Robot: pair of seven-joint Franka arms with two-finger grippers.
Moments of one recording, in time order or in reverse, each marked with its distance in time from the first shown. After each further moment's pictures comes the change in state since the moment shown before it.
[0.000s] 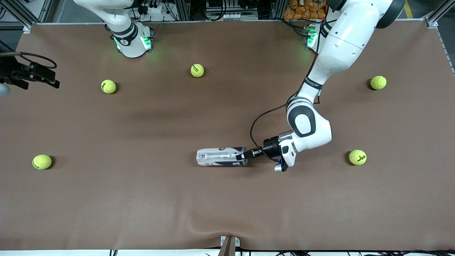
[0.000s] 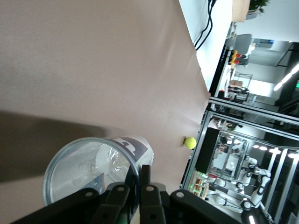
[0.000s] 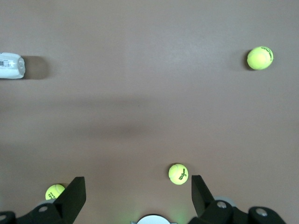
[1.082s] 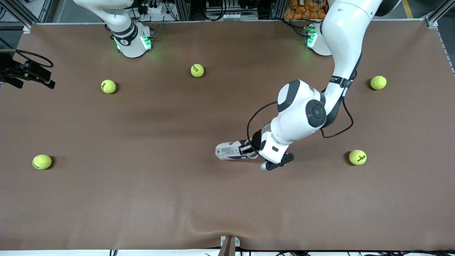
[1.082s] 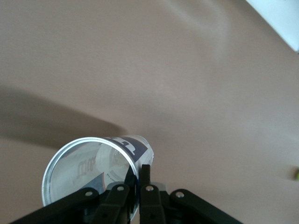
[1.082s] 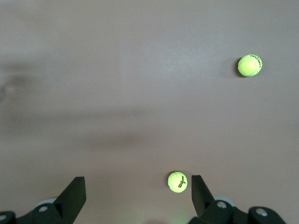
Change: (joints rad) left arm -0.068 -0.095 -0.021 0.197 1.224 -0.130 -1.104; right arm 0.003 -0.012 -0.003 -0.017 -0.016 0.055 0.017
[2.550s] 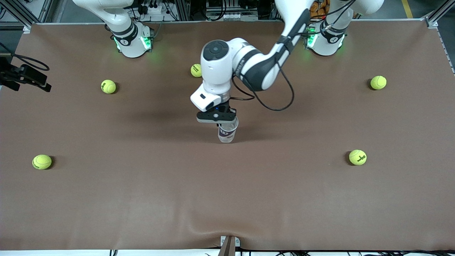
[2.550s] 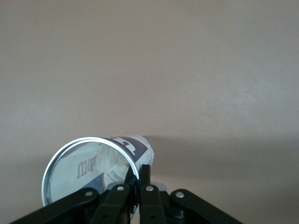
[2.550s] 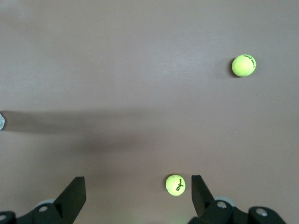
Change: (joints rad) left arm -0.542 0.025 0.290 0.057 0.445 -0.118 -0.080; right arm 0.072 0.007 -0.110 -0.005 -0.001 0.021 0.001
